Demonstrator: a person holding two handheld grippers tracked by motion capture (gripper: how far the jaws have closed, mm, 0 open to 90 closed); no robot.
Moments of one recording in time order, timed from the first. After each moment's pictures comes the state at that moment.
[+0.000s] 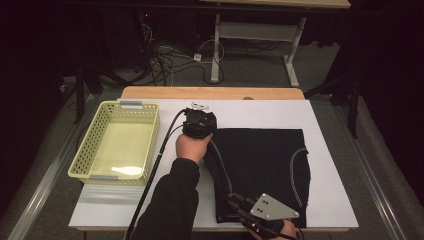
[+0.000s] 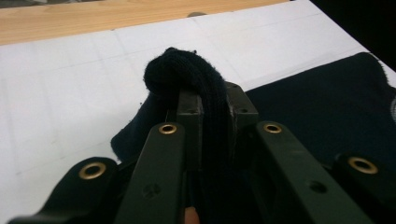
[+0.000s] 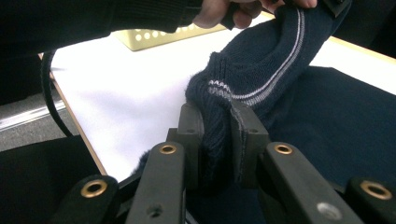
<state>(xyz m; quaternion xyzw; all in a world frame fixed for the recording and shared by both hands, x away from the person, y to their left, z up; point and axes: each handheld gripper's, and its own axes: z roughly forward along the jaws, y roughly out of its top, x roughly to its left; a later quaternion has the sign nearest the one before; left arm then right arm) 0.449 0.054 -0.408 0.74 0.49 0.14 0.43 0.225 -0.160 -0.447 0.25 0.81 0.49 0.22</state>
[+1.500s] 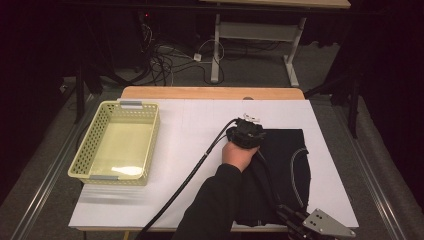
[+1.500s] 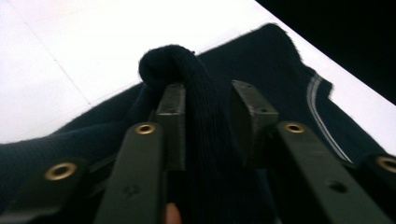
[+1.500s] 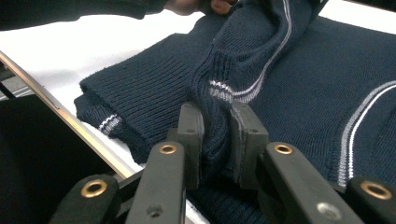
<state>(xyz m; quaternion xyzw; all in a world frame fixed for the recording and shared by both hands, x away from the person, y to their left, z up) 0.456 -0.073 -0.445 0.79 0.40 0.07 0.45 0.198 -0.269 -0.468 0.35 0.79 0.44 0.25</state>
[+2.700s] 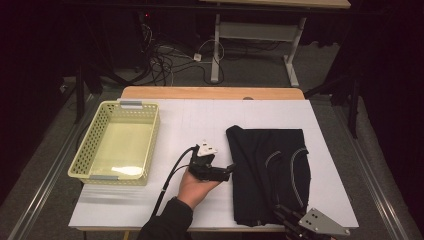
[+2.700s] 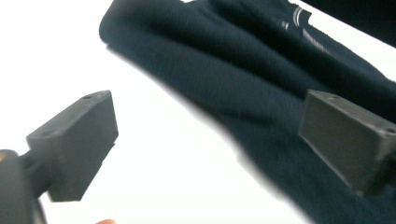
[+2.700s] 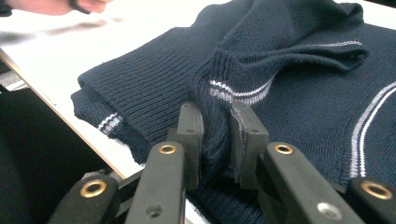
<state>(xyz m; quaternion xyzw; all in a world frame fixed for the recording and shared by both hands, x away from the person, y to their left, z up) 0.357 0.048 -0.467 0.79 0.38 0.10 0.48 0.201 -0.264 -0.472 0.35 0.79 0.43 0.25</state>
